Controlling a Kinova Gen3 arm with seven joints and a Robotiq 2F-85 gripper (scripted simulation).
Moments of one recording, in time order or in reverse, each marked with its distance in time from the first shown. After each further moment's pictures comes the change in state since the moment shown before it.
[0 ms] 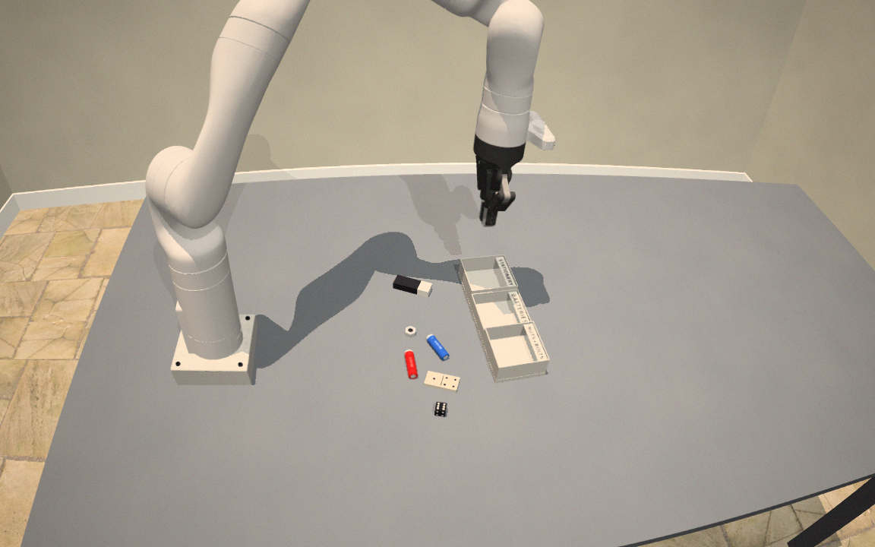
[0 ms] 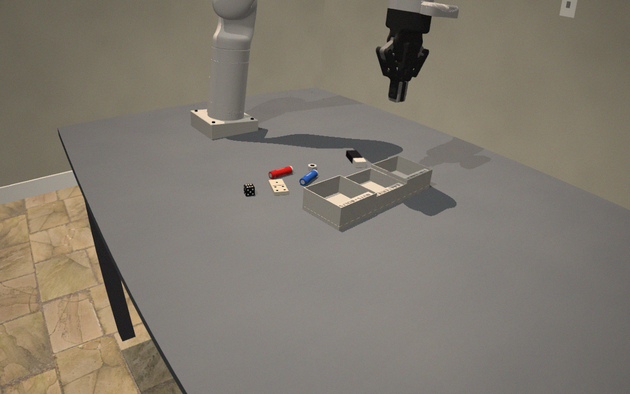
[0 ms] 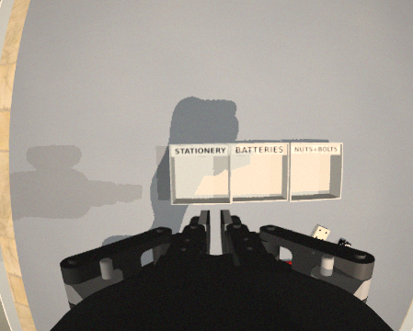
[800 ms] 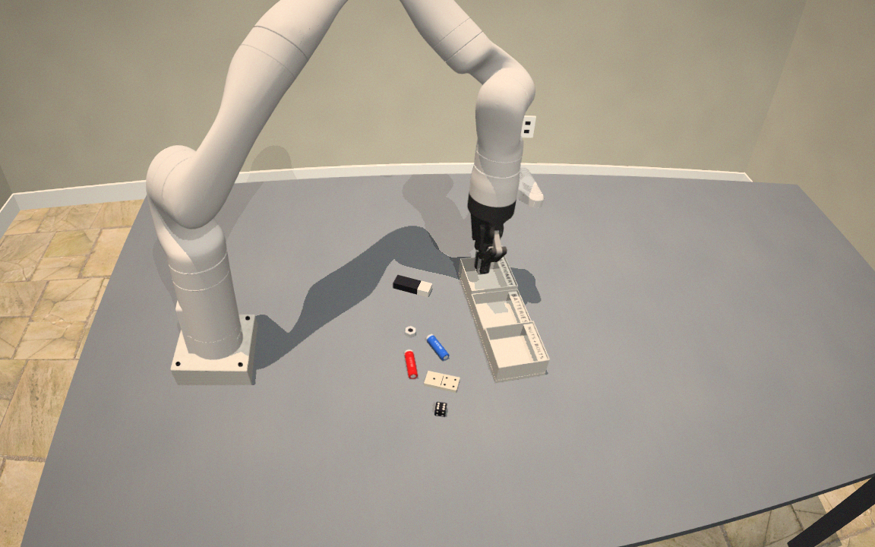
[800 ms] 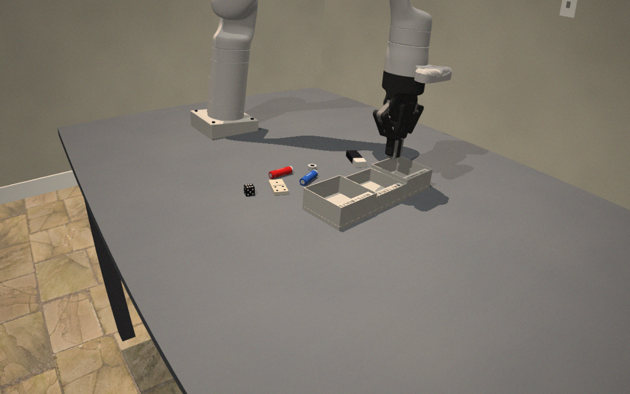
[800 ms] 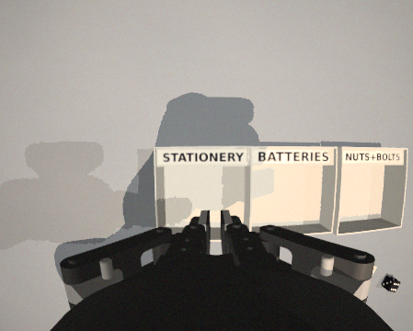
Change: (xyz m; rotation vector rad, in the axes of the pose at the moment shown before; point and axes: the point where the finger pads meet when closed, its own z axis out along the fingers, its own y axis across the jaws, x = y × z) arm 0.007 -0.008 0.107 0.011 0.017 -0.012
